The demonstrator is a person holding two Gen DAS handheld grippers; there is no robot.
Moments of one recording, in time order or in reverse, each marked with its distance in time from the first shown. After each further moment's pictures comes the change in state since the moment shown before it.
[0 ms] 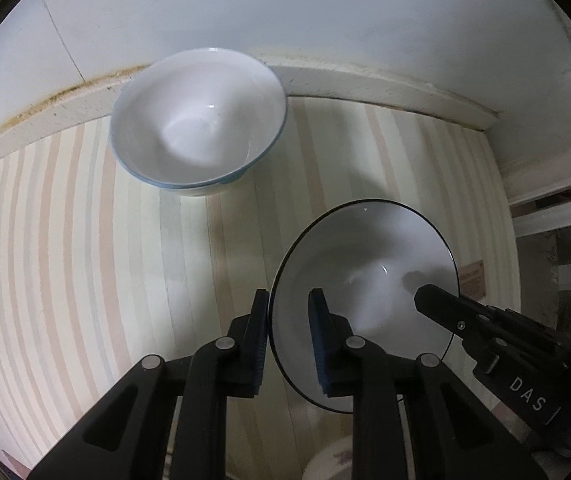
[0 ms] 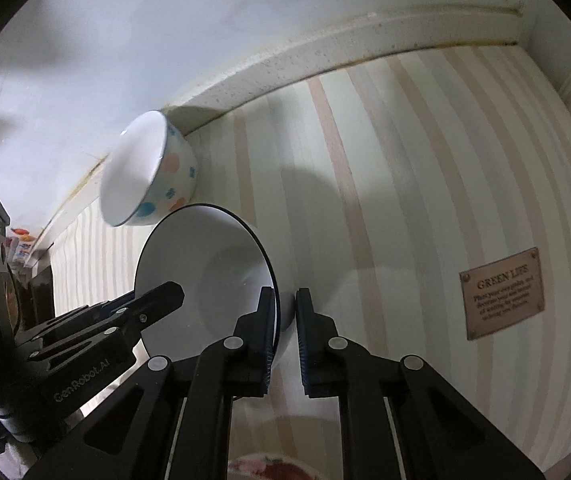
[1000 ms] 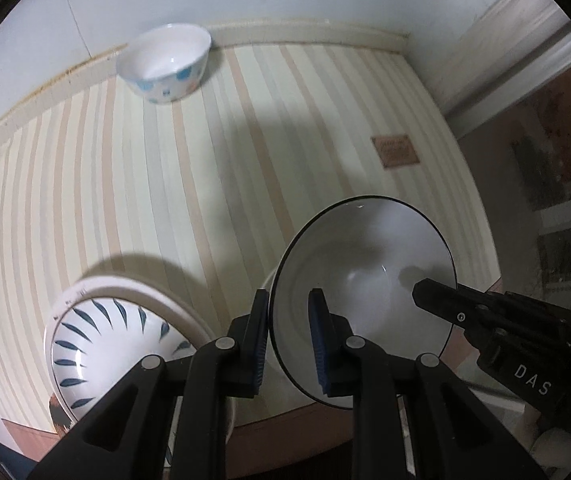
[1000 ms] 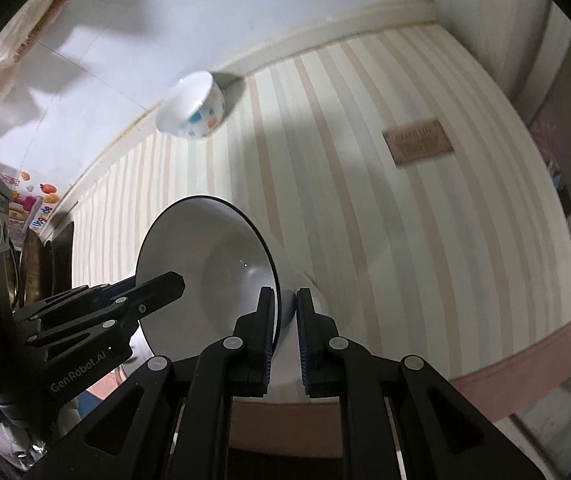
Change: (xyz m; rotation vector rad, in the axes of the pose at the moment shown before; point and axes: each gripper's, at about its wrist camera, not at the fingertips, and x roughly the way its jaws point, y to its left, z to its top) left arm -0.060 -0.035 -0.135 0.151 0.047 -0.010; right arm -0.100 -0.014 -0.159 0.032 -0.021 -0.001
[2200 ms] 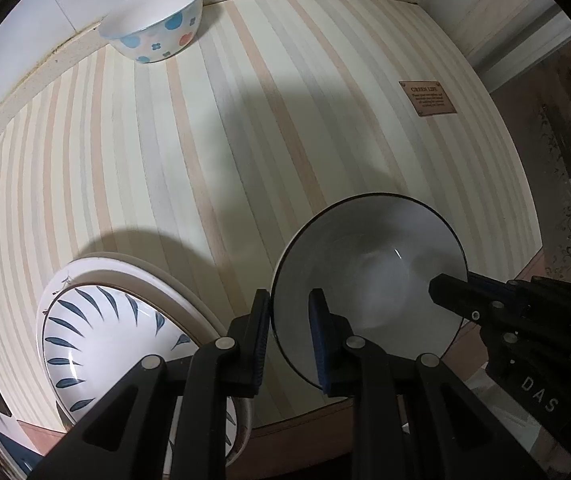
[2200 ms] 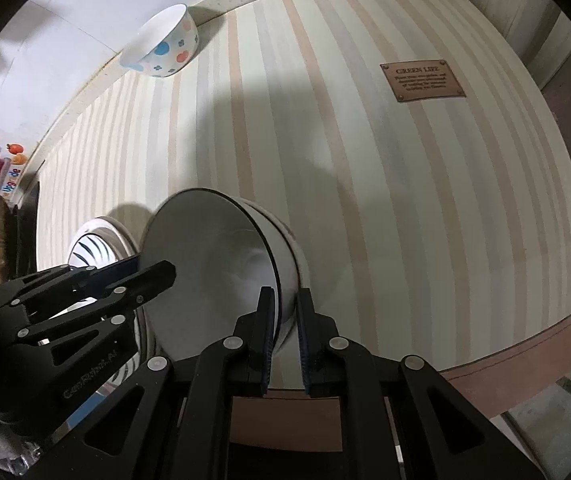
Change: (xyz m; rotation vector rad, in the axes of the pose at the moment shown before) left arm 0.045 -0.004 -0.005 0.043 0.104 0.093; right arm 0.060 -0.008 -0.003 -0.053 0.123 -0.088
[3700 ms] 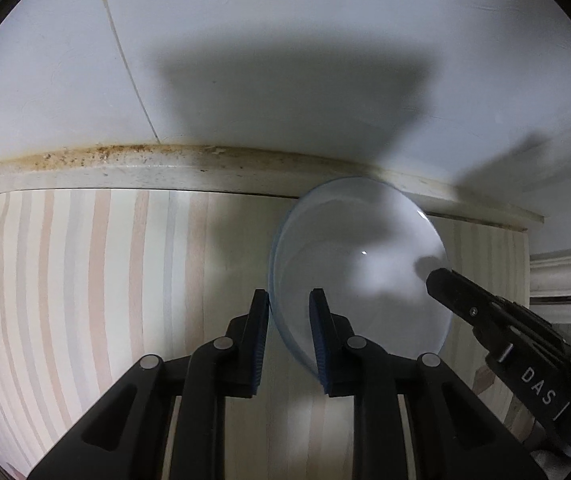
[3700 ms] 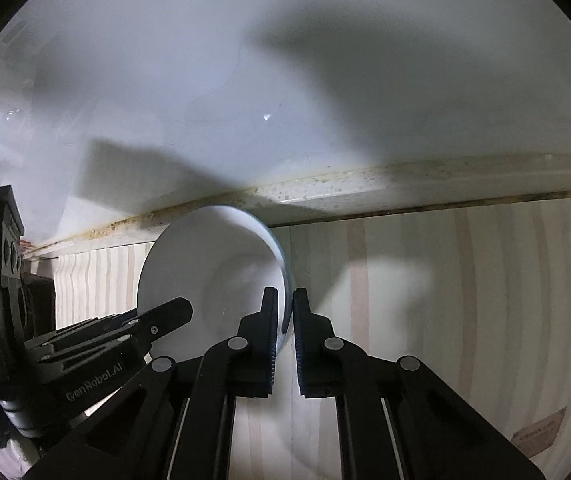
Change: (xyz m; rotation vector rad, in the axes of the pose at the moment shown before) left arm -0.002 0.182 0.192 -0.355 -0.150 -0.101; right arm 0.059 0.118 0.283 -0.134 -0.138 0.088
